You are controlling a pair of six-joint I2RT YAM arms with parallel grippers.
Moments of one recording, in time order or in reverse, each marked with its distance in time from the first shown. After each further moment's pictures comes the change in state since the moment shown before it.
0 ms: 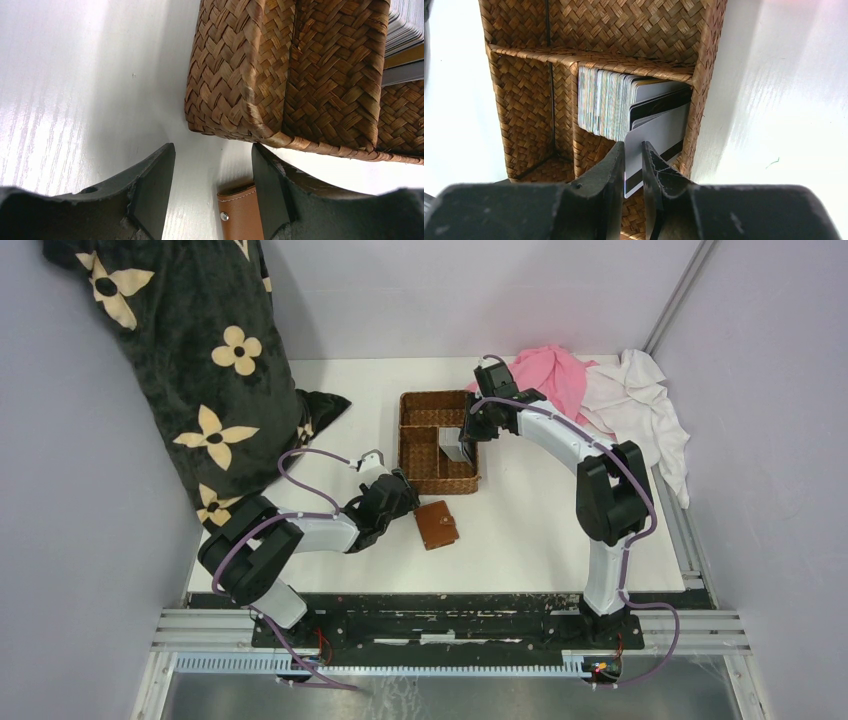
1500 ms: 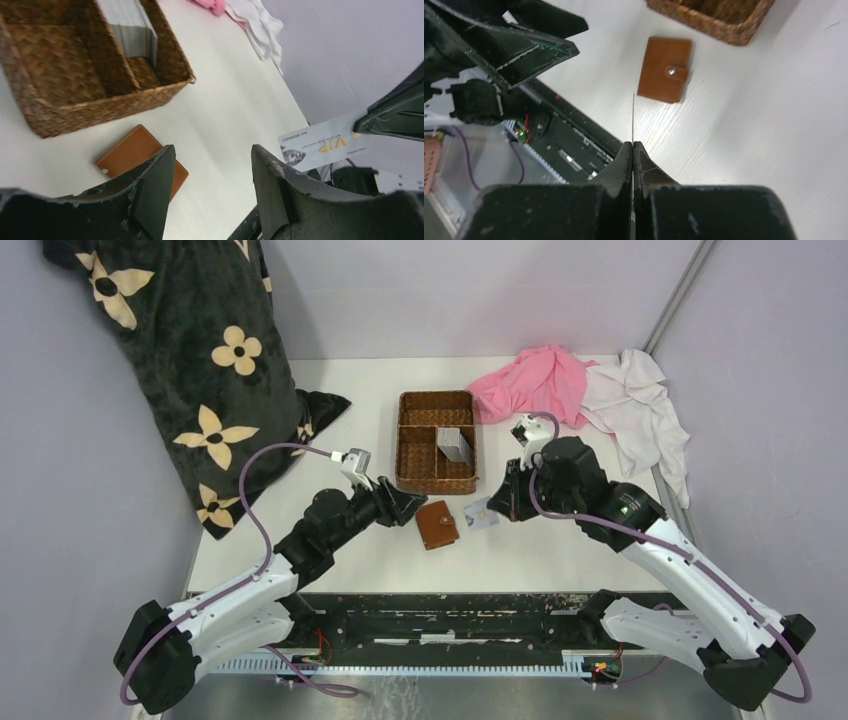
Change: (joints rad) left arm 0.000 -0.689 -0.140 -0.051 0.439 0.211; right arm 0.246 -0.972 -0.502 -0.195 -0.027 -0.061
